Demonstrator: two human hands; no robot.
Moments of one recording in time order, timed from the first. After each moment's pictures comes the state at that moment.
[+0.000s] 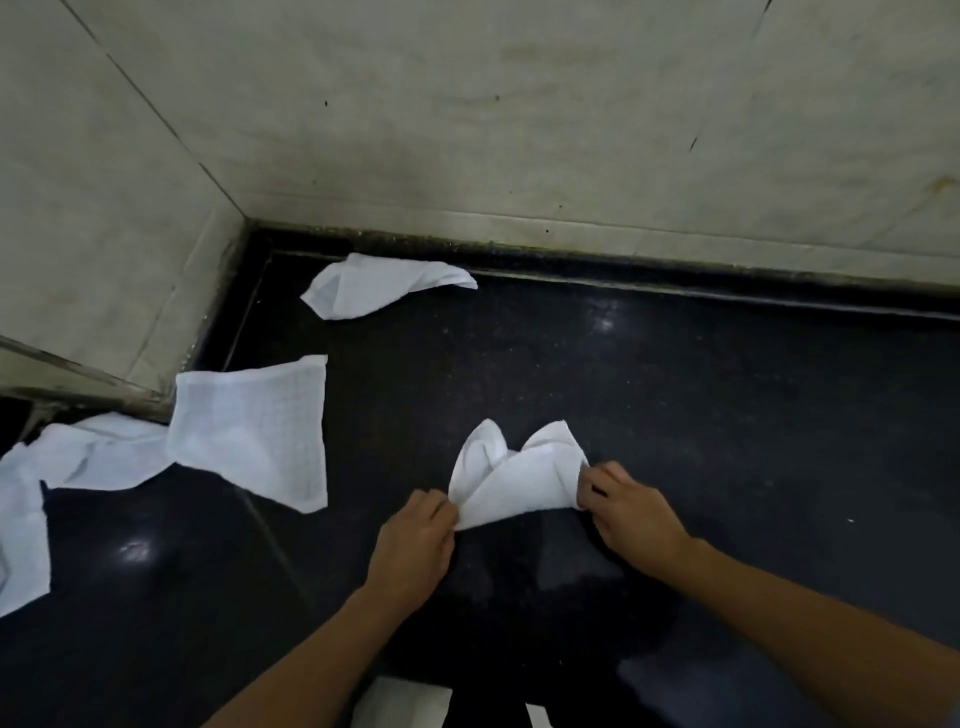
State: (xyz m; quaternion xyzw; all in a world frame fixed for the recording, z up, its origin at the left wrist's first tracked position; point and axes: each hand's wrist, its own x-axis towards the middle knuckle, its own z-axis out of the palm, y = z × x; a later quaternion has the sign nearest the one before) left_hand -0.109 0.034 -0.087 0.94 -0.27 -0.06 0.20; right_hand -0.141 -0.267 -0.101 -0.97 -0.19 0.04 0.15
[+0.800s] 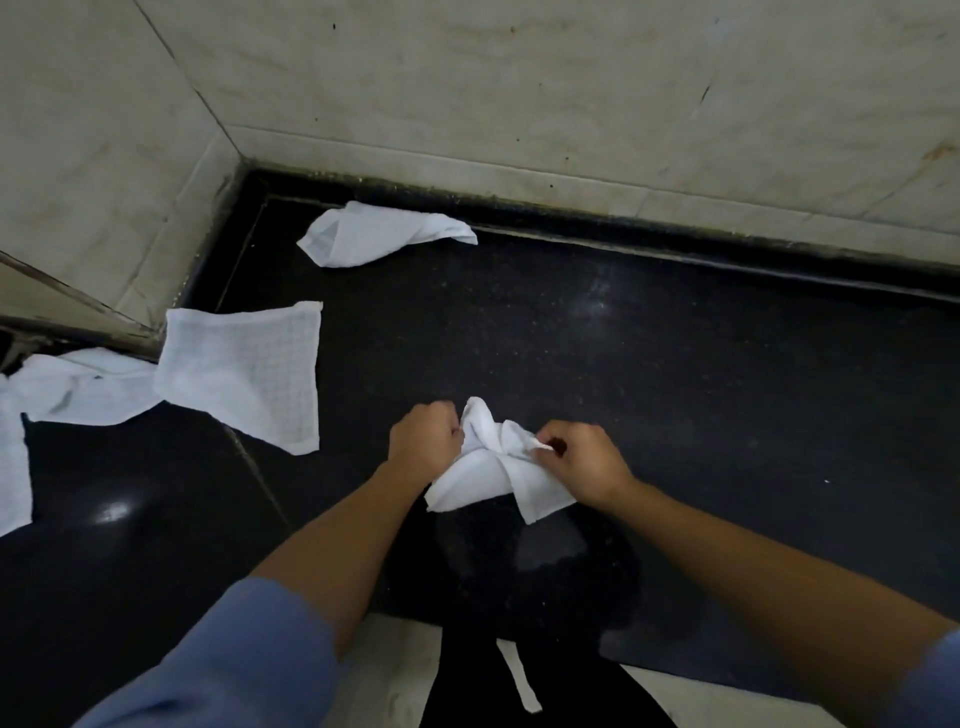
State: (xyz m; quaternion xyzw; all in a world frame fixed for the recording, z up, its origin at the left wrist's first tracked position) left_hand -0.054 -0.008 -0.078 0.95 -0.06 -0.26 0.16; right_hand -0.122 -0.217 -0.065 -0.91 0.08 0.22 0.35
